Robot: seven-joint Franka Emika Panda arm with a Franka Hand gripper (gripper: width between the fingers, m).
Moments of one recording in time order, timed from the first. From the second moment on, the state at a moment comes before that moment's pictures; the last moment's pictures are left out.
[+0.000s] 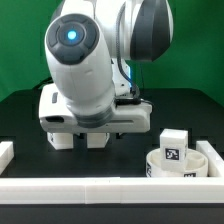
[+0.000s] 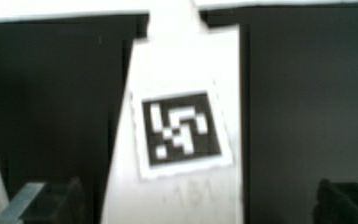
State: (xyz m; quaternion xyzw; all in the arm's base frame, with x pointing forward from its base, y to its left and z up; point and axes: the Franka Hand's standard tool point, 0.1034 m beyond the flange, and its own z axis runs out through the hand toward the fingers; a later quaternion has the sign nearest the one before) arm 0.469 -0.045 0.011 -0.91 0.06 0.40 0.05
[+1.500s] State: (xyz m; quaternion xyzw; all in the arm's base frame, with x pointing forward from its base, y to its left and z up) arm 0.494 -0.038 0.063 -0.92 0.08 0.37 0.06
